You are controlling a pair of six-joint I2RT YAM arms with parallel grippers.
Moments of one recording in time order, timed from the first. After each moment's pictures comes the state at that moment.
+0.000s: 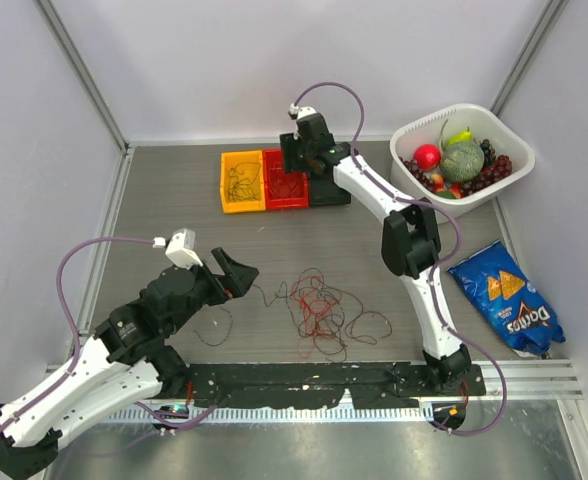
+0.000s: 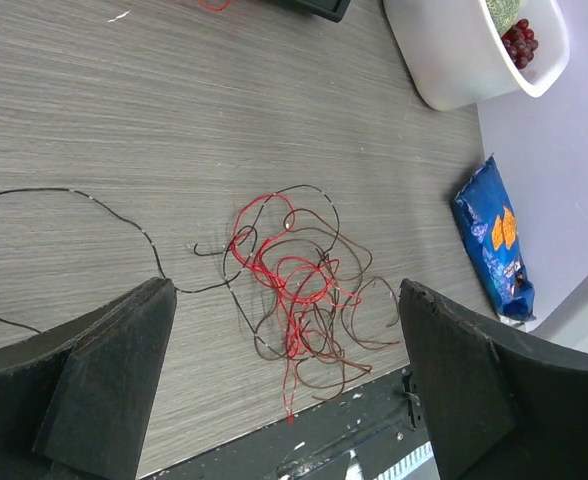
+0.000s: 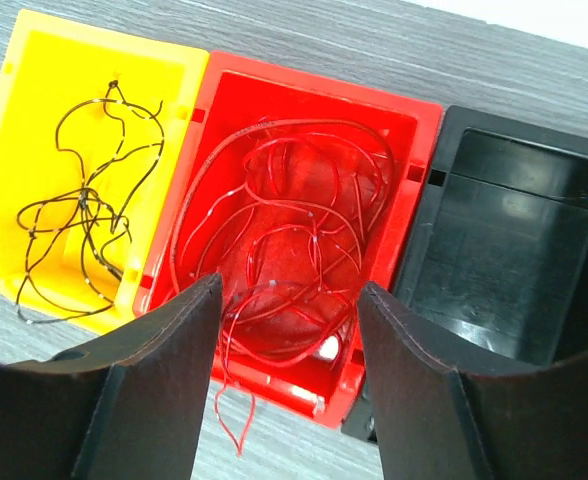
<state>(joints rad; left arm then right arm) -0.86 0.54 0.66 -0.53 -0.34 -0.90 0.53 2.38 2.20 -0.42 0.03 0.22</state>
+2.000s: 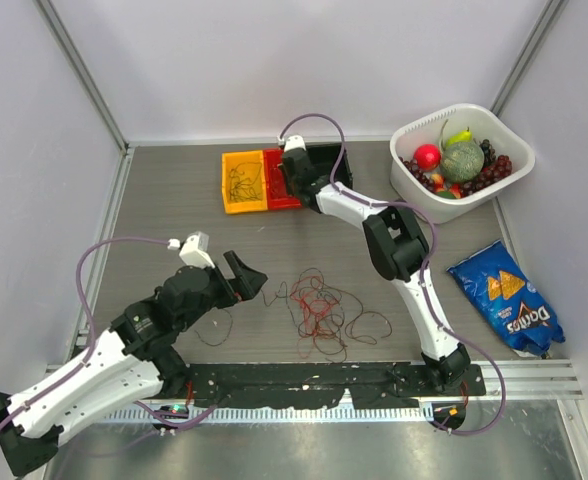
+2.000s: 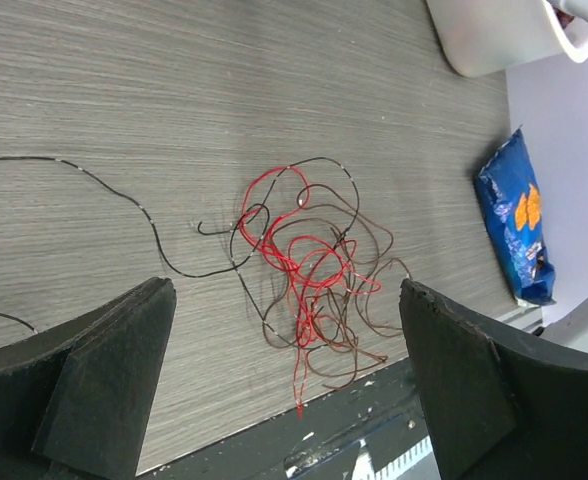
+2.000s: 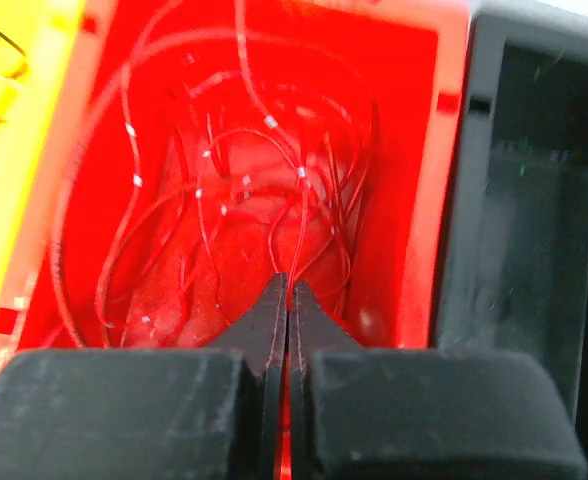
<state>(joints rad) -0.86 0.59 0.60 -0.47 -0.30 -0.93 0.62 2.39 1.93 -0.07 0.33 0.12</state>
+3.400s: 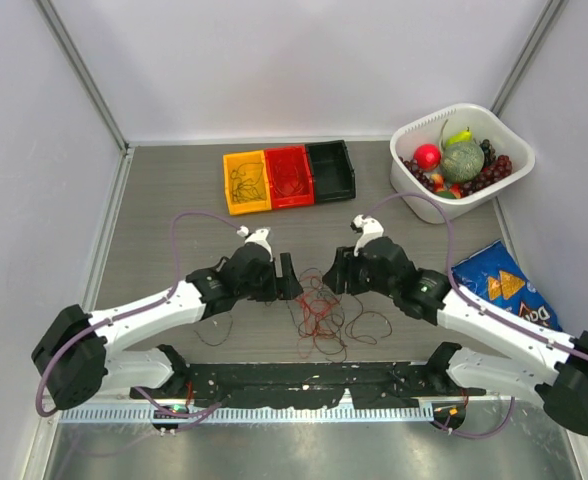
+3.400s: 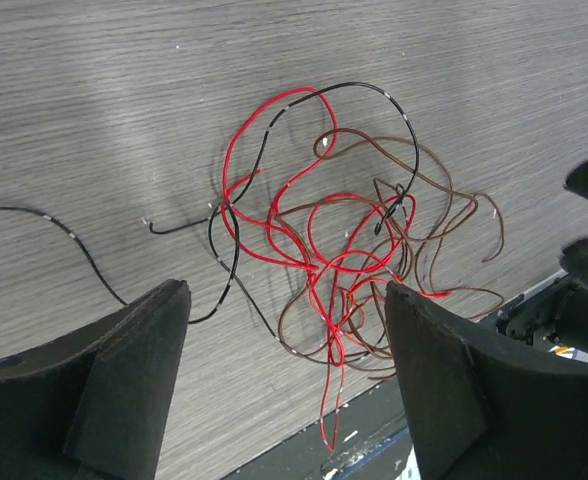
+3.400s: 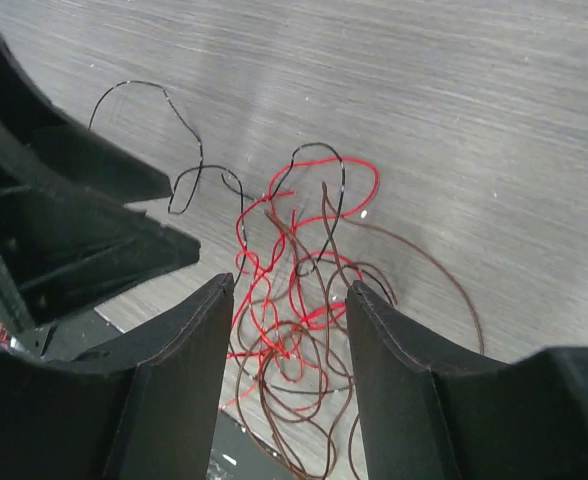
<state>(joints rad) -0.86 1.19 0.68 -0.23 -0.06 -0.81 0.81 1.04 0.70 -0.26 0.07 0.56</state>
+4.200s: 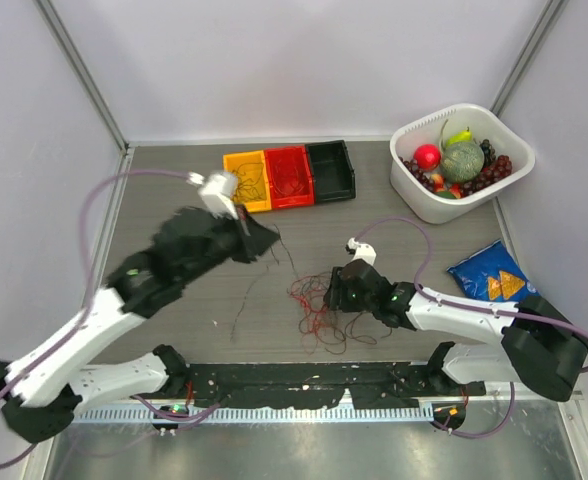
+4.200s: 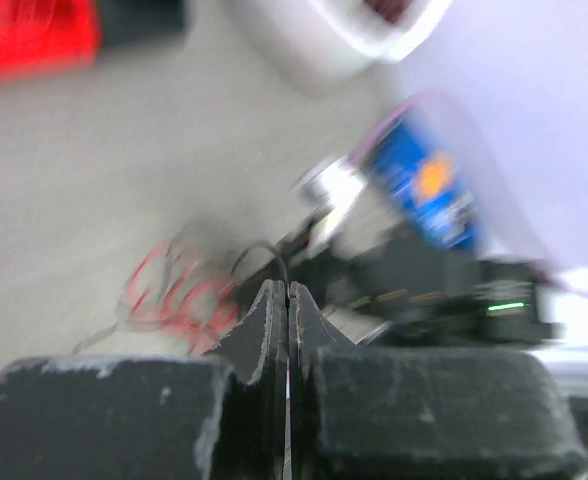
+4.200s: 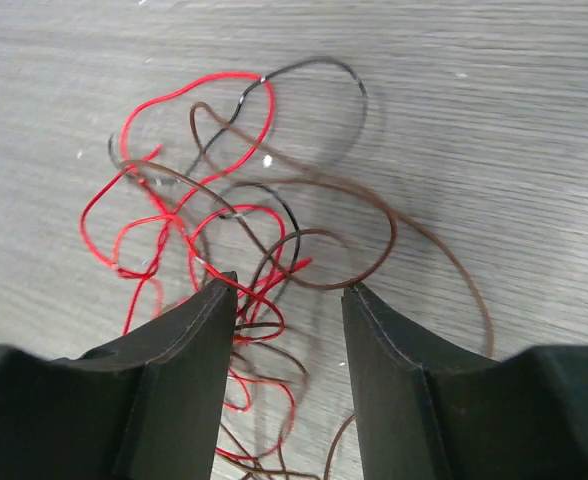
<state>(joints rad) -0.86 0.99 1.01 -0.48 -0.11 -0.68 0.89 1.23 0.51 -0.07 0.16 0.75</state>
